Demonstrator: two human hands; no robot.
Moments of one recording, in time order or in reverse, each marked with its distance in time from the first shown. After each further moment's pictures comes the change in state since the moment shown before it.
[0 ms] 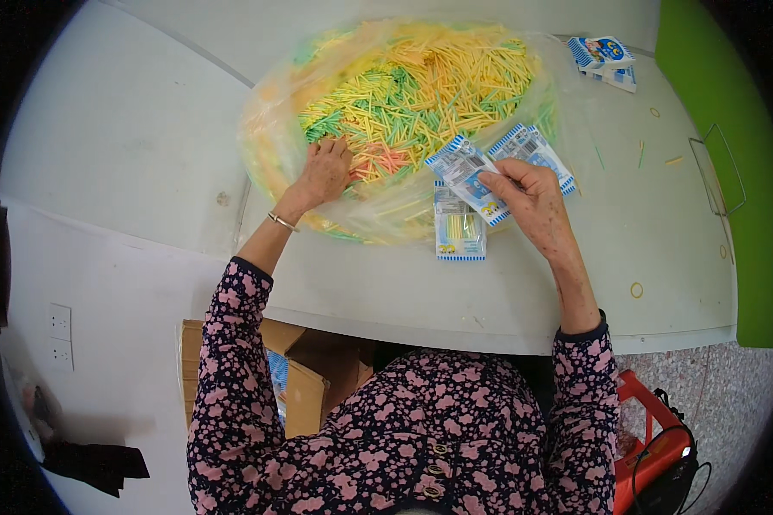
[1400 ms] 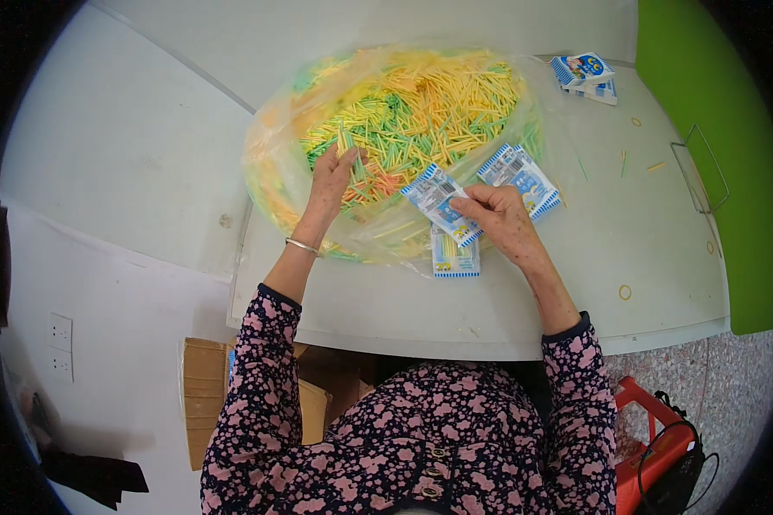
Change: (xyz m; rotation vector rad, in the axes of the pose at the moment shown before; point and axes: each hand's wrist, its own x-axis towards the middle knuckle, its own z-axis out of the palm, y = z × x) left_hand 0.036 0.022 -0.006 -1.535 0.440 -0.628; right_hand 0.002 -0.001 0.018 0.135 -0.107 -0.001
